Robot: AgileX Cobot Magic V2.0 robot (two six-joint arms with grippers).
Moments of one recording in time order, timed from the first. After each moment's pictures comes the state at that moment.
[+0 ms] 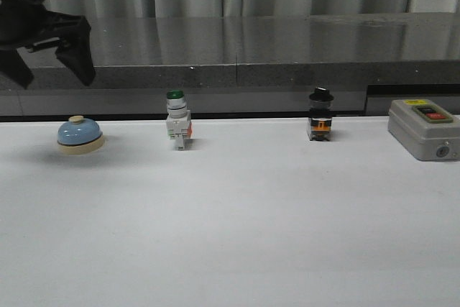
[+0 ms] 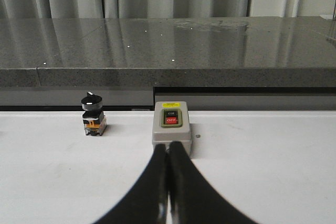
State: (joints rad) left arm -0.12 1.90 -1.46 -0.18 0.66 0.09; right arm 0.01 -0.01 0.03 0.00 0.05 0.02
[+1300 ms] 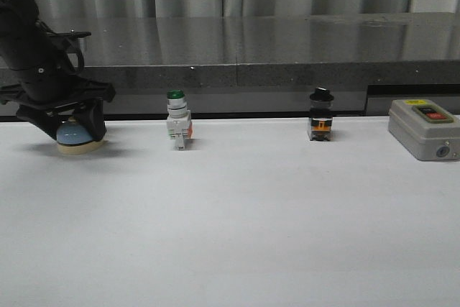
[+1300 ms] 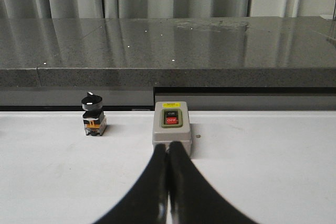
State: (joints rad) left arm -0.13 2.16 -1.59 -0.15 0.67 0.09; right arm 0.01 -0.01 0.03 0.00 0.05 0.02
